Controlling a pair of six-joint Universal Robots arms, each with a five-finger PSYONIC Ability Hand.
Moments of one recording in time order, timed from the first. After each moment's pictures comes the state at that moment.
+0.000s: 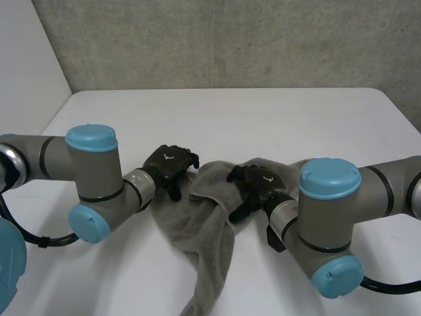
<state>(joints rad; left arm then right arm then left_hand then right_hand) 4.27 -2.38 -1.20 3.21 -1.29 3.43 2.17 -0.92 1.49 -0.21 1.53 3.42 0.46 0.46 0.46 0.46 0.29 0.57 0.49 0.49 0.49 0.31</state>
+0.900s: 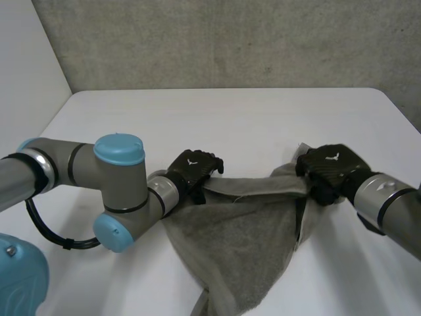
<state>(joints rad) 4.16 -2.42 -1.16 3.25 -1.30 3.33 1.83 -1.35 1.68 0.09 1.28 2.75 0.48 0.48 0.48 0.48 0.30 1.39 1.20 1.21 1.22 1.03</state>
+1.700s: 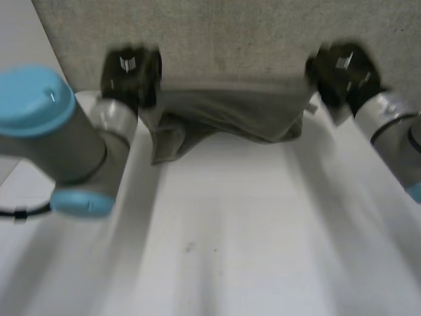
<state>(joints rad) 4.17 -1.98 -1.33 3.48 -1.69 3.34 1.81 -1.21 1.37 -0.26 1.23 2.73 1.19 1.22 1.22 1.22 1.03 1.39 1.22 1.21 1.22 1.03</state>
